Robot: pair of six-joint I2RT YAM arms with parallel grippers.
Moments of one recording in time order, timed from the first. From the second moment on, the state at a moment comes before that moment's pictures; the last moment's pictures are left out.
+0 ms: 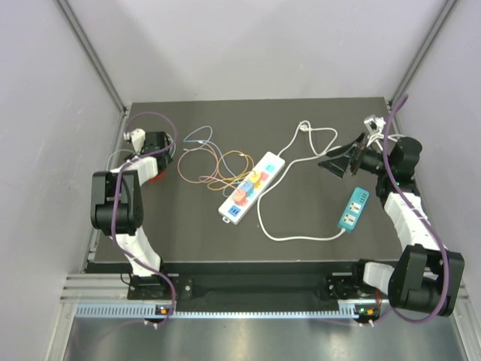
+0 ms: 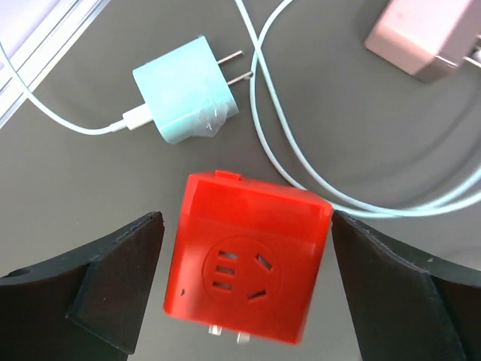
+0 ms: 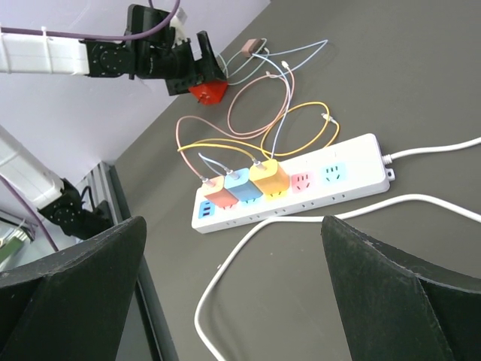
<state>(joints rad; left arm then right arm) 0.03 1.82 1.07 -0.09 -0.56 -0.53 -0.18 1.16 0.73 0.33 -1.21 0.43</state>
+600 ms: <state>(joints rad) 0.03 1.18 0.83 -0.05 0.04 -0.41 -0.15 1.17 0.73 0.18 -1.26 0.18</state>
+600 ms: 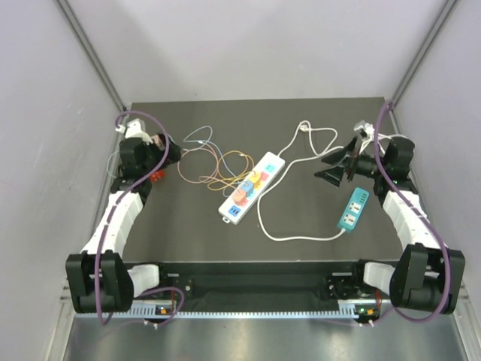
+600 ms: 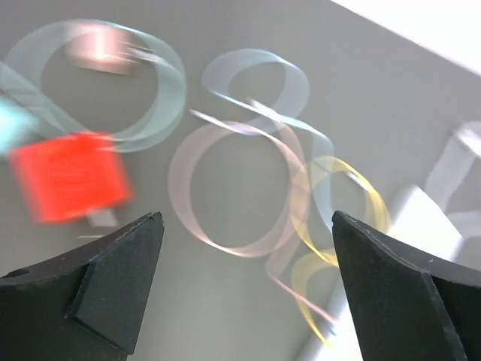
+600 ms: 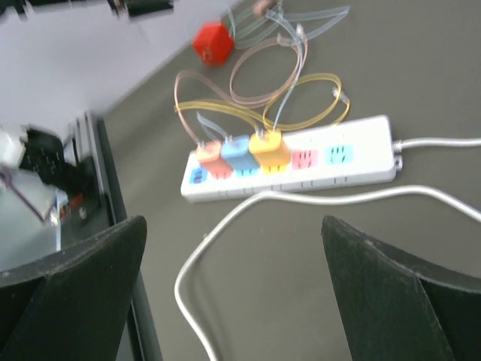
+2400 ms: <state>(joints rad) -0.74 1.43 0.82 -0.12 -0.10 -0.30 -0.01 1.34 0.95 -0.55 -1.08 -0.57</state>
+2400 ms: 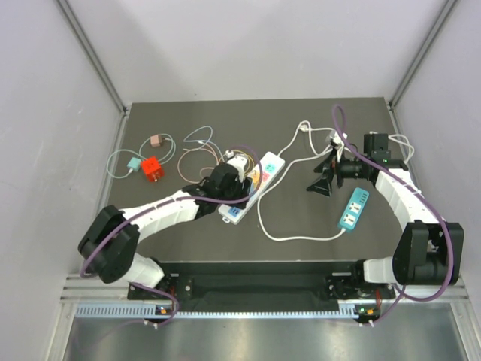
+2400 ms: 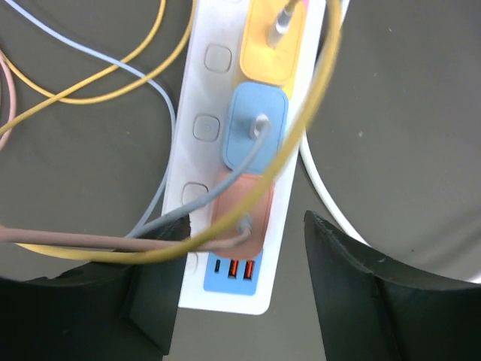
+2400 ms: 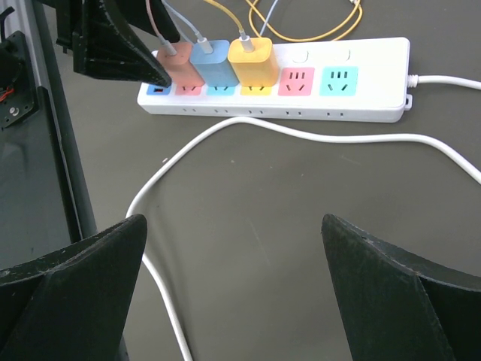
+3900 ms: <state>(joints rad) -0.83 1.39 0.88 -0.17 -0.19 -0.17 -0.01 1.34 0.93 -0.40 -1.08 -0.37</state>
